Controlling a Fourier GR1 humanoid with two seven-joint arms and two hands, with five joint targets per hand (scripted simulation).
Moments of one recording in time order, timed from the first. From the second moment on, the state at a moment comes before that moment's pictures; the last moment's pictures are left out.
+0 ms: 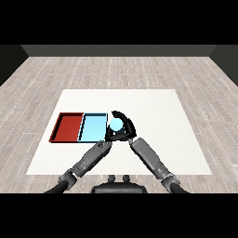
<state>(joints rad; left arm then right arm) -0.57 0.01 -0.62 -0.95 0.43 0.65 -0.36 -0.52 -0.01 0.46 -1.25 -0.19 -0.36 -0.23</state>
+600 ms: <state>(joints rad) -0.55 0.00 -0.57 -0.94 0.43 0.63 -0.38 -0.48 -0.03 0.34 -1.34 -0.23 -0.33 -0.22</state>
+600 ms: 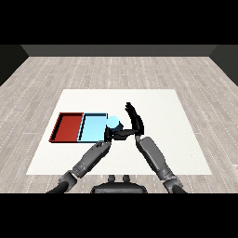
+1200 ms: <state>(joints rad) -0.55 0.10 -0.45 -0.94 0.41 0.62 -0.39 -0.29 -0.12 0.14 -1.63 -0.39 -0.22 -0.24</state>
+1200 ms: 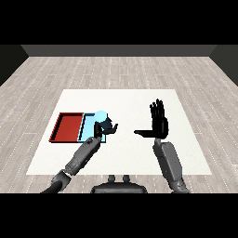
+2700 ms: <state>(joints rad) -0.80 0.17 -0.26 -0.07 0.28 0.50 -0.15 -0.27 -0.15 -0.03 -1.49 -0.44 -0.13 -0.30</state>
